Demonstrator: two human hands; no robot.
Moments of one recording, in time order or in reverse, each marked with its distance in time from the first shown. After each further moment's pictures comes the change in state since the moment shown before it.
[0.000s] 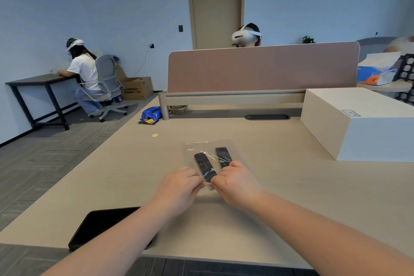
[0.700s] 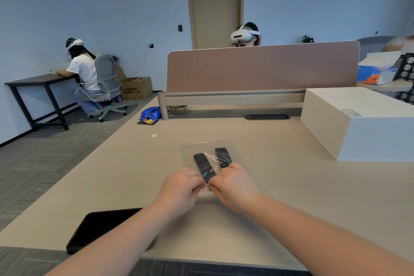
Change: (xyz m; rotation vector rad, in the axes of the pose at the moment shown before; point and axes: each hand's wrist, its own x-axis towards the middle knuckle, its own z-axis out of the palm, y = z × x) left_hand 0.001 -0.001 0.007 -0.144 0.017 -0.021; right_hand 0.003 -0.004 -0.002 0.030 -0.001 0.023
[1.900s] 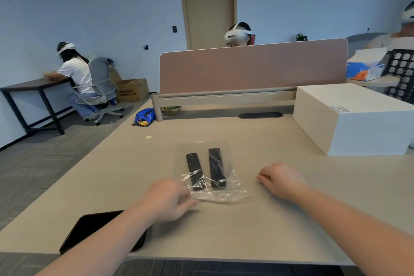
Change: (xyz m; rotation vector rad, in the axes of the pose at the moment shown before) left_hand -0.011 -0.005 -0.010 0.088 -0.400 -0.109; right_hand -0.077 0.096 -0.016 0.233 -0.391 0.566
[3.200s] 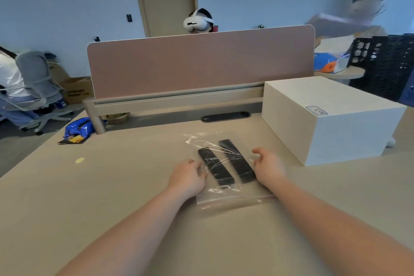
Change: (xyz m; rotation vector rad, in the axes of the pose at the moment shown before) left_hand 0.217 0.064 0.066 -0.375 -0.107 -0.362; right_hand 0.098 0.085 0.020 0.517 0.257 0.512
